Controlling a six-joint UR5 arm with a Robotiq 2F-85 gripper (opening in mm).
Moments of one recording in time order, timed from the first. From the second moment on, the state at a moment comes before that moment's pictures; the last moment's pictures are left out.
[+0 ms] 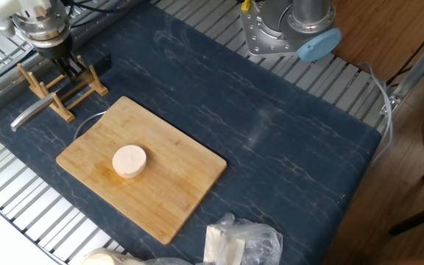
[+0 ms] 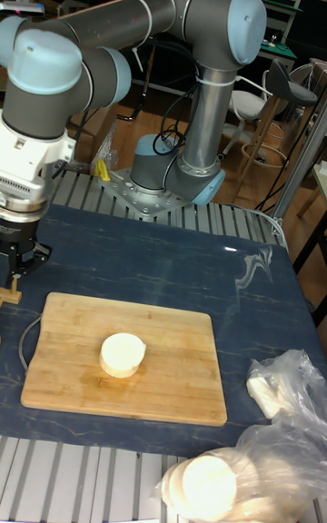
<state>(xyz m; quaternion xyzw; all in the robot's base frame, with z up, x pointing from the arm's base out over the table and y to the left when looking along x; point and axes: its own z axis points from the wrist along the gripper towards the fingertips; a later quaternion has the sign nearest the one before) 0.564 -0.248 0.095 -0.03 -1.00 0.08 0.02</state>
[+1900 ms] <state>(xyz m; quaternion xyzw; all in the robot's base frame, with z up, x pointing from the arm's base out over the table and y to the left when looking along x) 0.557 -0.261 0.059 -0.03 -0.99 0.10 0.01</state>
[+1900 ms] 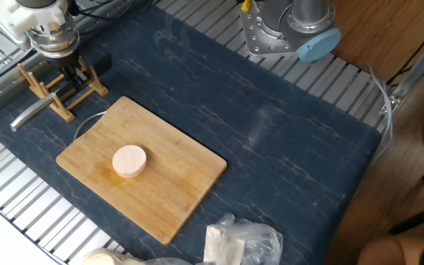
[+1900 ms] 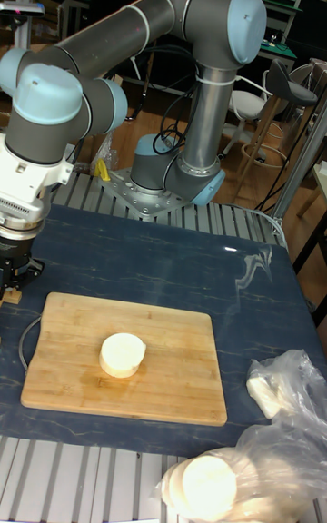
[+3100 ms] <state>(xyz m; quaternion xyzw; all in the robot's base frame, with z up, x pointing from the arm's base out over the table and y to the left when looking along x) 0.559 -0.265 0.061 -0.04 -0.99 0.10 0.00</state>
